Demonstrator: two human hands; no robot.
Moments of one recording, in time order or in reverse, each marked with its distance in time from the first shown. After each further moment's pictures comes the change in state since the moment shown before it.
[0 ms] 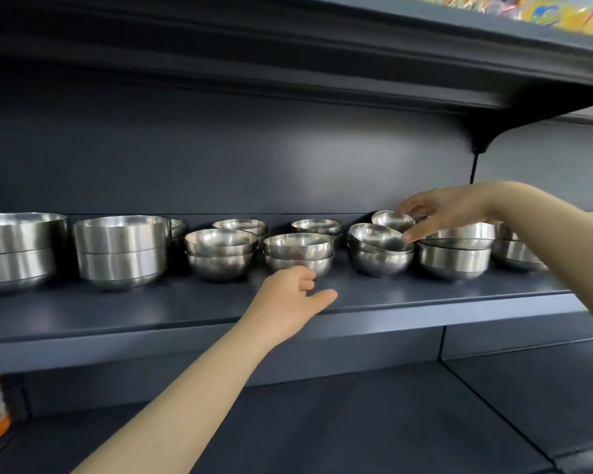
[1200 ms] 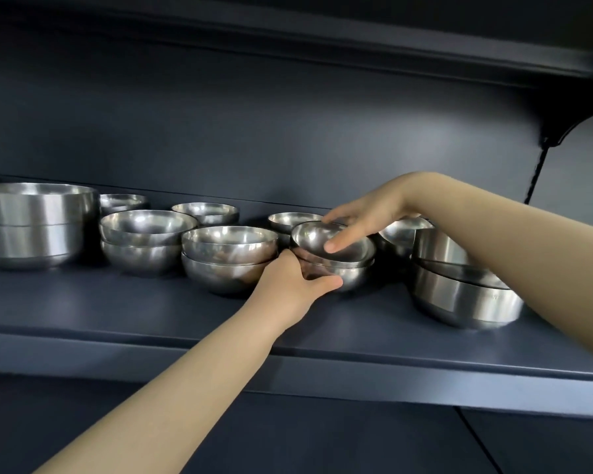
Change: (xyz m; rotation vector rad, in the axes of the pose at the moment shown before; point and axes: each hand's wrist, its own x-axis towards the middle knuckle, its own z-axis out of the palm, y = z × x) left_hand 0.120 0.021 0.096 -0.167 0.260 -0.183; right_hand 0.139 -0.002 0.003 -0.252 -0.316 -0.243
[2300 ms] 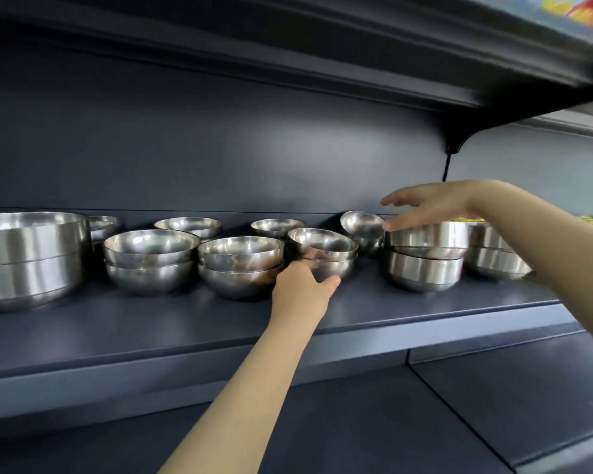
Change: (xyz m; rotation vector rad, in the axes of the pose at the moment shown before) left_hand -0.022 -0.002 -0.016 0.108 -0.092 0.089; right_hand -0.107 0.028 0.018 0.217 0.348 0.292
